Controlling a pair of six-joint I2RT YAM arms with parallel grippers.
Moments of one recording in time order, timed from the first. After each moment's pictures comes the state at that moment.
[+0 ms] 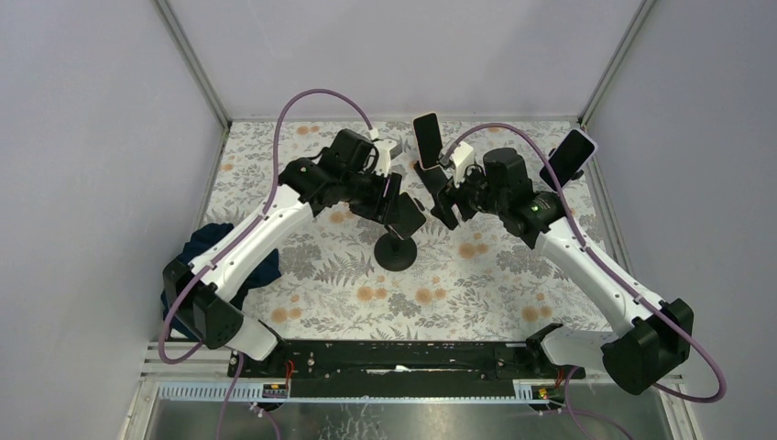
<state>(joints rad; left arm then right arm) -0.62 1.51 1.54 -0.89 0.30 -0.26 0.52 1.23 1.11 -0.44 -0.28 -0.23</state>
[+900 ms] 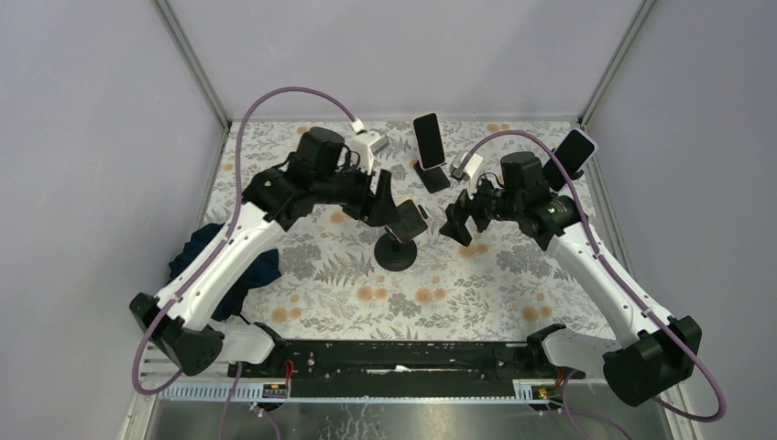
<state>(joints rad) -0.61 1.36 1.49 -0.82 0.47 -0.23 0.42 1.17 1.08 -0.56 -0.54 -0.34</state>
